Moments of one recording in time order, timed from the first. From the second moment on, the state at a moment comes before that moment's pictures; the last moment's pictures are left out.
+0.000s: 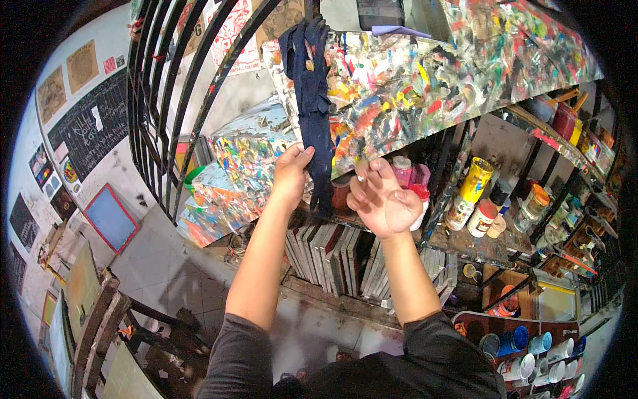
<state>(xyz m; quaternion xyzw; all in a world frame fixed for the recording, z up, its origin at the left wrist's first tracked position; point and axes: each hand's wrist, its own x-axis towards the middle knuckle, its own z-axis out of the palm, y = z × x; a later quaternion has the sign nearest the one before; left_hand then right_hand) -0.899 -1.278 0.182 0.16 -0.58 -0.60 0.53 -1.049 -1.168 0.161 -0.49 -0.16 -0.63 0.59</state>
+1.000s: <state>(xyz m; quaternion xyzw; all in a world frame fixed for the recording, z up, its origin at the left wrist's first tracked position) -0.885 -1.248 0.209 0.06 -0.81 -0.20 0.55 -1.025 -1.211 0.162 -0.47 -0.15 -0.64 0.59</state>
